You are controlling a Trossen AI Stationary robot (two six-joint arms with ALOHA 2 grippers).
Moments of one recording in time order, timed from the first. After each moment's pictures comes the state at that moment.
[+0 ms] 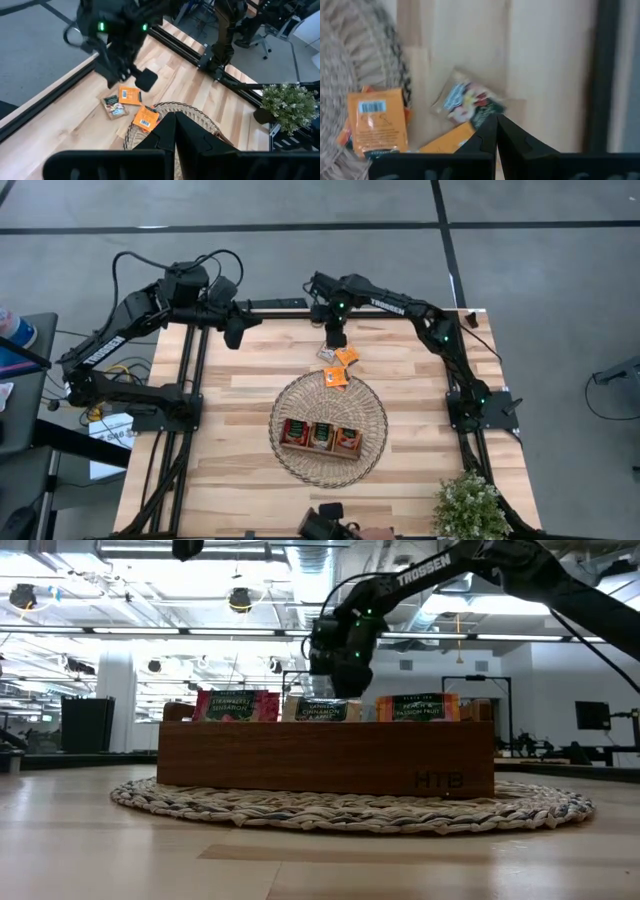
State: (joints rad) left arm 0.52 1.11 1.49 -0.87 0.25 -0.30; right arm -0.54 2.31 2.15 -1.15 -0.18 -0.62
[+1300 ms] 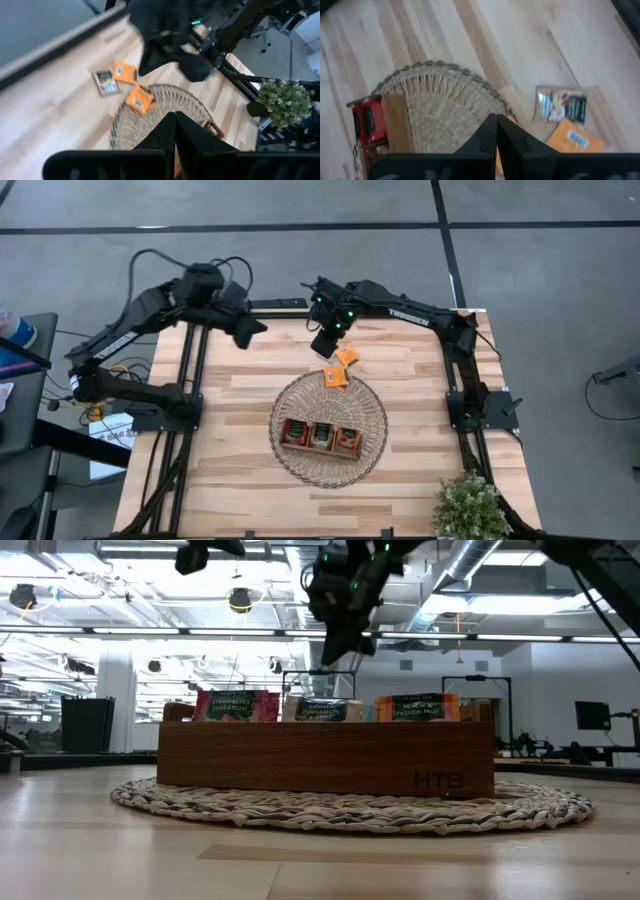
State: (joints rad) left arm 0.52 1.18 1.49 -0.92 0.29 -0.40; right arm -0.39 2.07 2.04 -1.11 -0.28 0.07
